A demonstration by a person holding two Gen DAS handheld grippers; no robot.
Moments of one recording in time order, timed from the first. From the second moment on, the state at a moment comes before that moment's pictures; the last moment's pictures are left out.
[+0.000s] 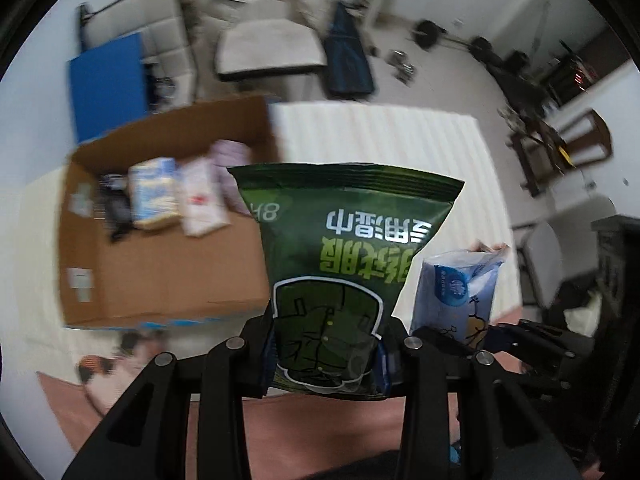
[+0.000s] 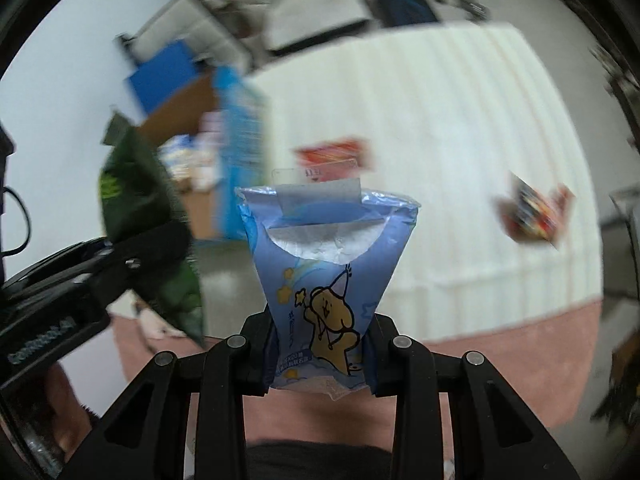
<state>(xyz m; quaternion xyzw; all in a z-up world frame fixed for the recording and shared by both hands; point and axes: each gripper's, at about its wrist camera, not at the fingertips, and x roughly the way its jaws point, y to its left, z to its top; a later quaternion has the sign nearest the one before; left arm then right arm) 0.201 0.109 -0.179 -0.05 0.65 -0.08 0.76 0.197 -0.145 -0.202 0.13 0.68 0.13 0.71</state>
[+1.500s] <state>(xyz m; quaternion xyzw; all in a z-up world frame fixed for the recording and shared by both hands) 0.308 0.323 -0.334 -0.12 0.80 0.05 0.59 0.303 0.202 -0.362 0.04 0.76 0.19 0.62</state>
